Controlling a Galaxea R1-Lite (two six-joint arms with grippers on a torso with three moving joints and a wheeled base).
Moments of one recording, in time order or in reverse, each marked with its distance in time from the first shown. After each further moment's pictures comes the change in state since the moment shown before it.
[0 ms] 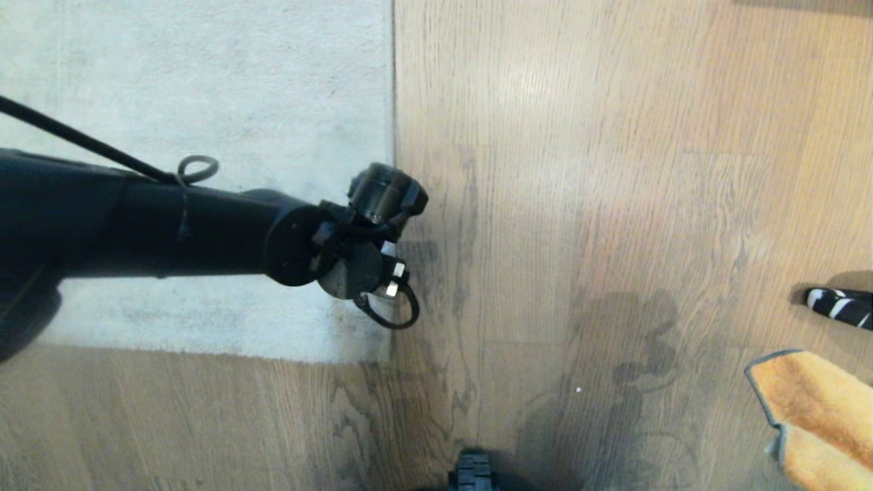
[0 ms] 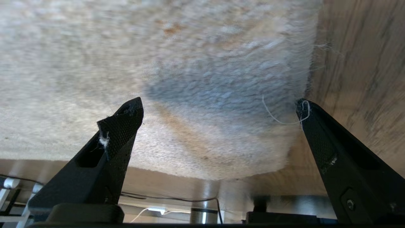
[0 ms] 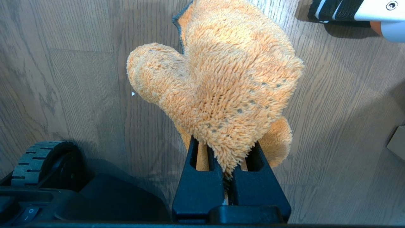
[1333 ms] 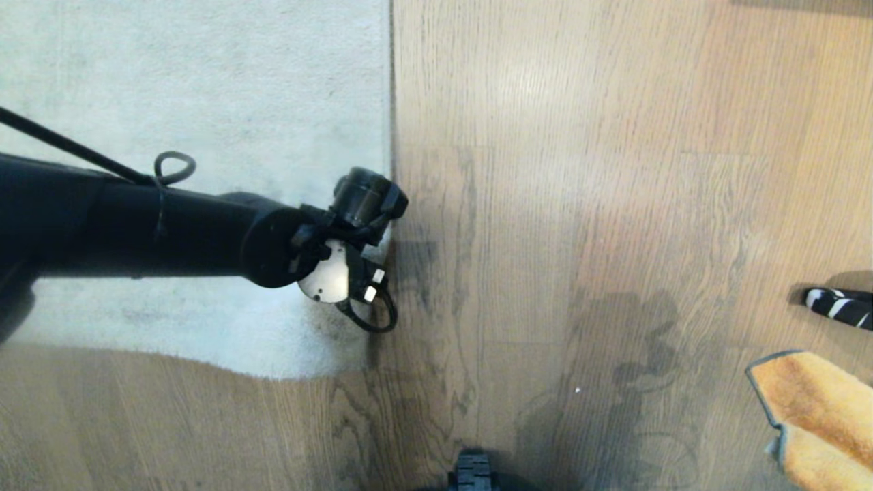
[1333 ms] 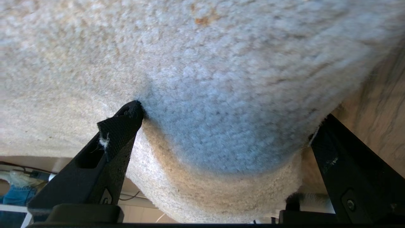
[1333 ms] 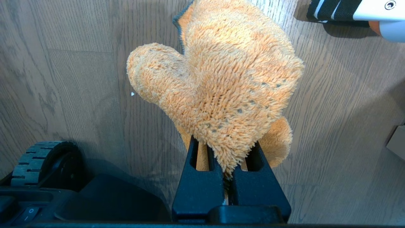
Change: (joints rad) left arm 0.084 -0.029 0.068 0.004 0.052 0.113; right arm 0.000 0.000 0.000 0.000 0.000 0.000
